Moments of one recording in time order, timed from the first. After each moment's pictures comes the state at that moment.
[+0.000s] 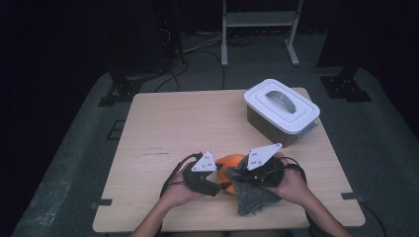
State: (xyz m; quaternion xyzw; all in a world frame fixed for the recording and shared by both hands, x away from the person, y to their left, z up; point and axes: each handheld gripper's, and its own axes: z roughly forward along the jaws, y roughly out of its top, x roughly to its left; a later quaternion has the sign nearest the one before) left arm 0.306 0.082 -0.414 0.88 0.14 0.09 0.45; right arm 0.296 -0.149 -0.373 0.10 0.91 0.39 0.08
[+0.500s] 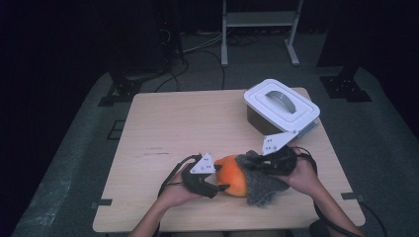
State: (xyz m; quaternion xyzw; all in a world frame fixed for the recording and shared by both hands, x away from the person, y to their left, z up) left arm 0.305 0.087 -0.417 0.89 0.12 0.09 0.44; right arm 0.322 -0.182 -0.361 0.14 0.90 0.41 0.09
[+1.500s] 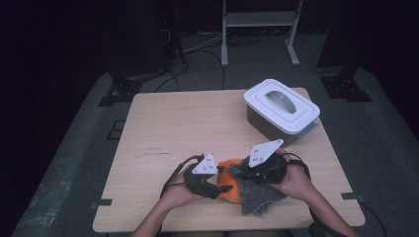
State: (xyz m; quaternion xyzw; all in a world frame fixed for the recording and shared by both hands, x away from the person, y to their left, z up) left arm 0.299 0.079 -0.411 0.89 0.12 0.08 0.44; right arm 0.300 -0.149 -0.361 0.08 0.92 0.37 0.09
